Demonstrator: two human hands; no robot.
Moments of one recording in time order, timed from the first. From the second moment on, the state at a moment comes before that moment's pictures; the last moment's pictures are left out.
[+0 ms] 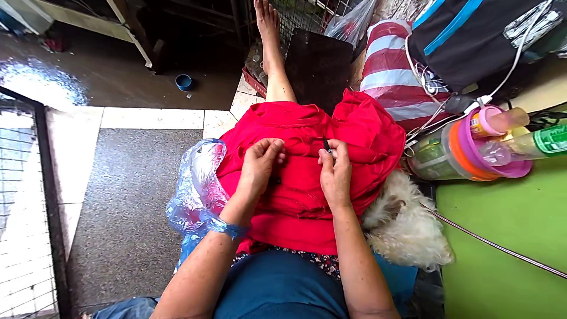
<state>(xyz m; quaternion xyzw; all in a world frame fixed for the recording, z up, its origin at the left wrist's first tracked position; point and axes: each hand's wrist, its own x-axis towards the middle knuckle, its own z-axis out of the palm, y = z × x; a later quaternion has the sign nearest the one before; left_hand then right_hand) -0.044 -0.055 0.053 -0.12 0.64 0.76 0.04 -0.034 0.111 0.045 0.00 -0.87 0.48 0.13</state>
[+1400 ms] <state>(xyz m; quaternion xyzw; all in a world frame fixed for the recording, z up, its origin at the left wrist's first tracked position) -0.014 -0.067 0.050 0.20 0.77 0.55 -0.24 -0.025 0.130 0.065 0.13 -0.91 0.35 0.19</state>
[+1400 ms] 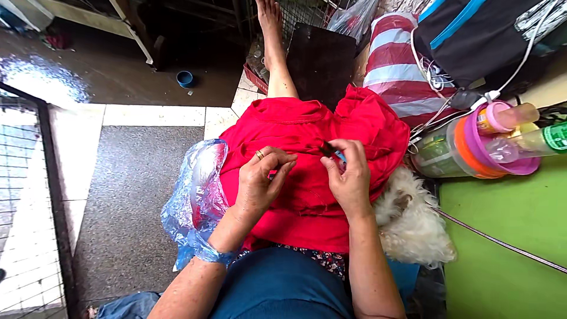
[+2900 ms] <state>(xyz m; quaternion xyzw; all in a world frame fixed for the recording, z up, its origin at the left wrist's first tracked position) -0.068 -0.040 0.026 0.16 0.84 0.48 -0.18 -0.082 0.112 0.051 -0.13 -0.74 0.66 -0.04</state>
